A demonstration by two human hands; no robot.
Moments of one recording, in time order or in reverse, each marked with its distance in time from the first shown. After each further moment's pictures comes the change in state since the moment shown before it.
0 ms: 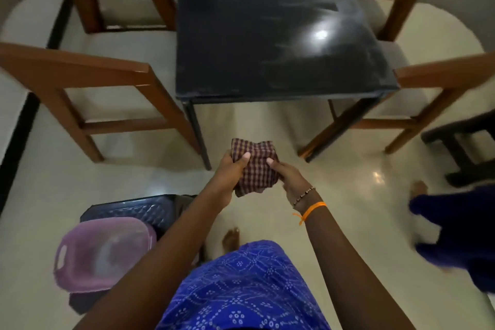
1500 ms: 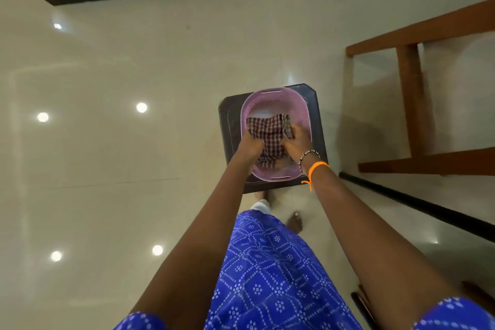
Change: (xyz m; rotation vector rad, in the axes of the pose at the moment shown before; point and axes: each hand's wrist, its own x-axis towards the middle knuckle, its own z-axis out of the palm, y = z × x) left_hand -0.053 -0.182 -0.286 -0.903 1.048 -0.197; right_hand 0.071 0.180 0.387 -1.549 -1.021 -0.135
